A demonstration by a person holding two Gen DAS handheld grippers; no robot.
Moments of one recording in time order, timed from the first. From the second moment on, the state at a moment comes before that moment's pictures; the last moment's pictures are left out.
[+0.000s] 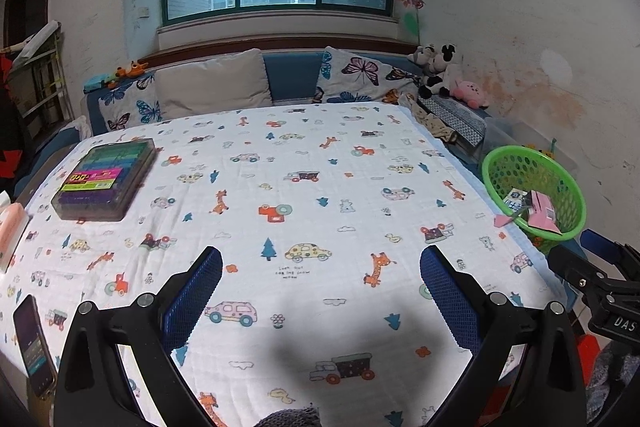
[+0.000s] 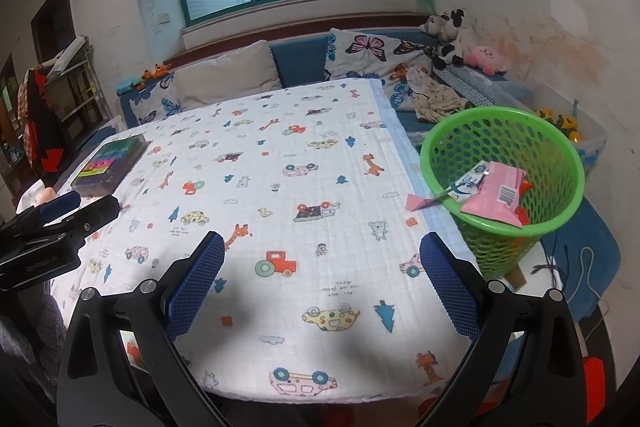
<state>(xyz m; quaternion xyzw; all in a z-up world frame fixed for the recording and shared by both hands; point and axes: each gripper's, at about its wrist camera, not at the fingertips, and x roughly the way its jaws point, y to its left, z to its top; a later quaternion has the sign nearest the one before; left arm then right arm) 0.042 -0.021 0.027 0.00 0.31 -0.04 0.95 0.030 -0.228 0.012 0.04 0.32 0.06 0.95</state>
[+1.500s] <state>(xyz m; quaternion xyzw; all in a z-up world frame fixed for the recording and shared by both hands) 0.039 -0.008 0.020 -0.01 0.32 -0.02 0.95 0.030 -0.225 0.009 0.04 0.32 0.06 0.95</state>
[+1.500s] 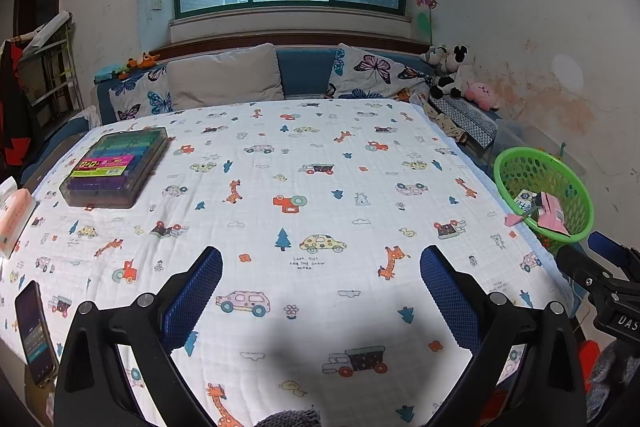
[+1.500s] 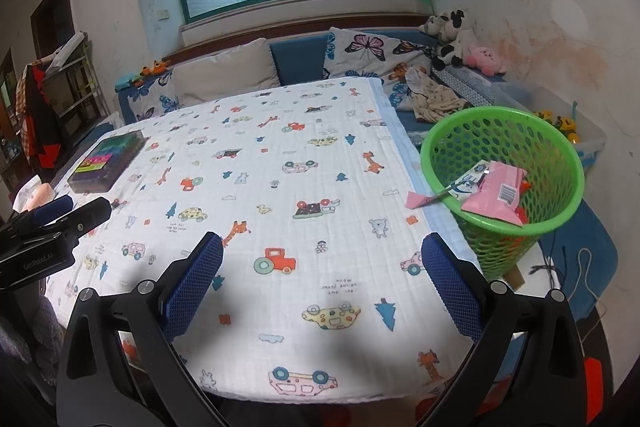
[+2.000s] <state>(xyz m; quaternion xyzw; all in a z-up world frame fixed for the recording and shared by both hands) 0.038 -0.010 0.020 -0.01 0.32 -0.02 0.95 0.030 -0.225 0.009 0.04 0.32 0.06 0.95</state>
